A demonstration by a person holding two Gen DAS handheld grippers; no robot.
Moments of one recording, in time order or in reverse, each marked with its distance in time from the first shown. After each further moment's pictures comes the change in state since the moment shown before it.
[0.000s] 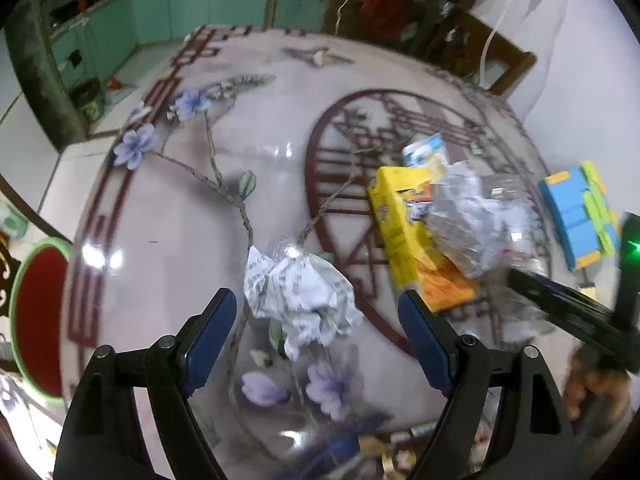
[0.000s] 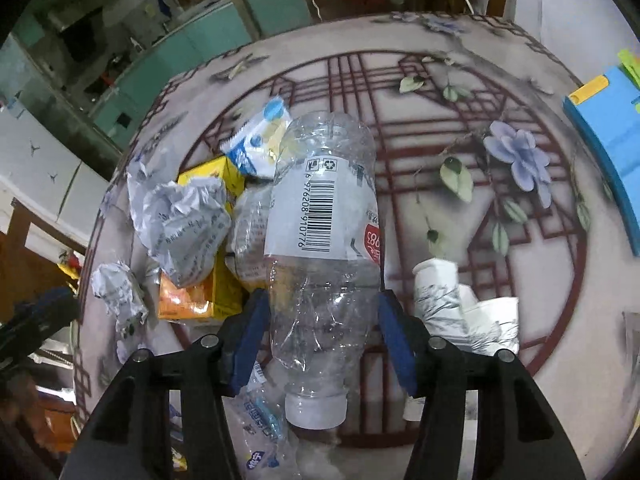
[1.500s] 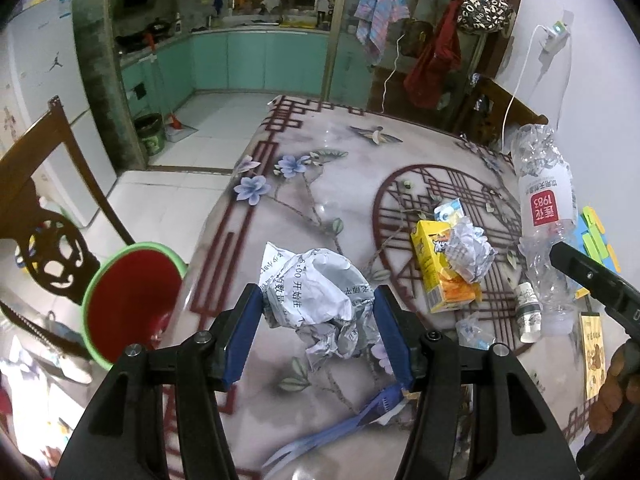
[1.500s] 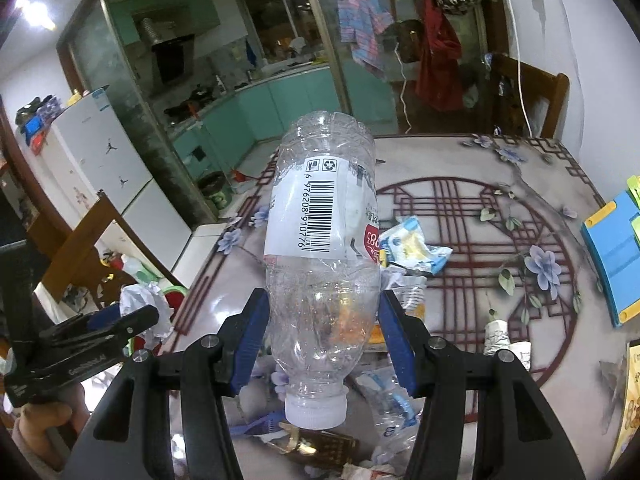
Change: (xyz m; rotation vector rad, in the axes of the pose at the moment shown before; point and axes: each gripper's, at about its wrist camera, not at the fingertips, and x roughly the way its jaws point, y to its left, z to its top) left arm -0.133 0.046 -0.042 -0.072 -0.245 0.132; right arm -0.140 0.127 -0.029 -0.224 -0.267 0.154
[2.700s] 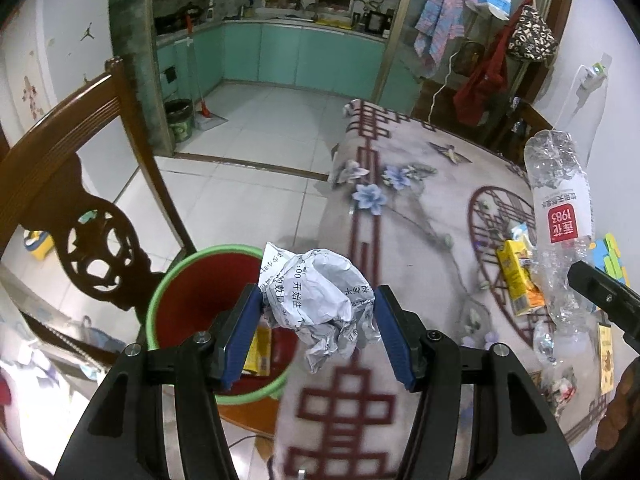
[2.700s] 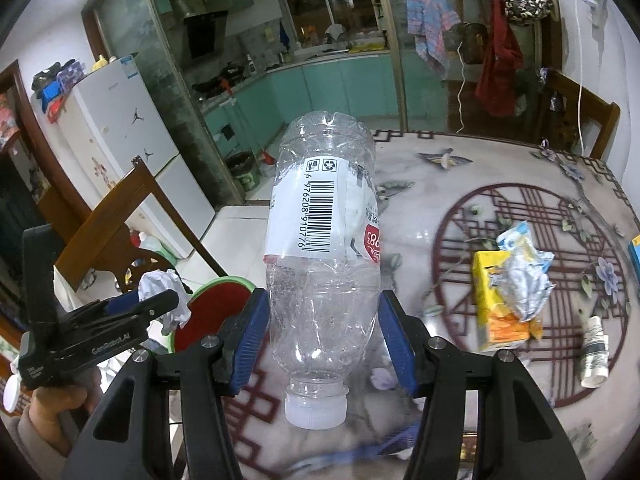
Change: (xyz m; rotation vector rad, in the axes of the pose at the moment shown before) left arm 0.003 0.173 0.012 -0.069 0.010 0.015; right arm 0.066 0.179 -0.006 -0.074 0.053 0.025
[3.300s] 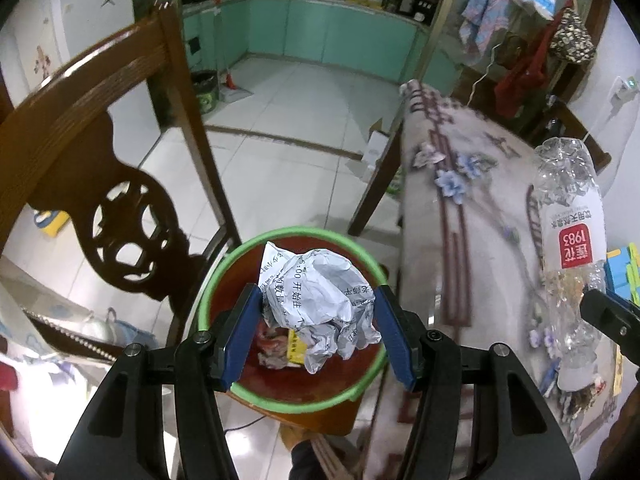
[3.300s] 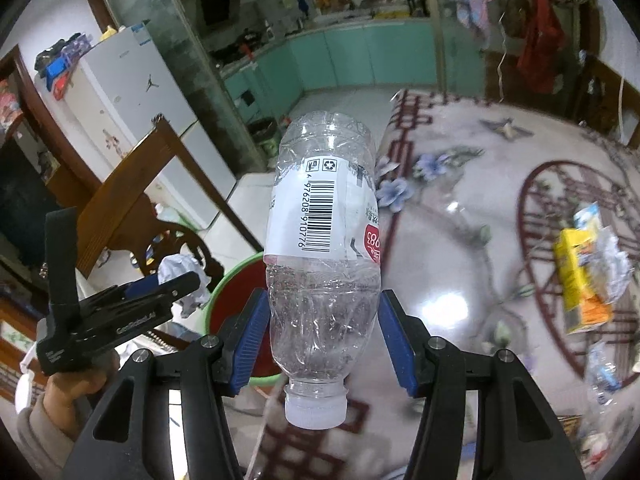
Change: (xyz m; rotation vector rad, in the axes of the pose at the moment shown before) left arm 0.040 0.095 0.002 -0.057 0.099 0.046; right arm 0.083 0.087 -0.011 -0.006 0.144 0.075
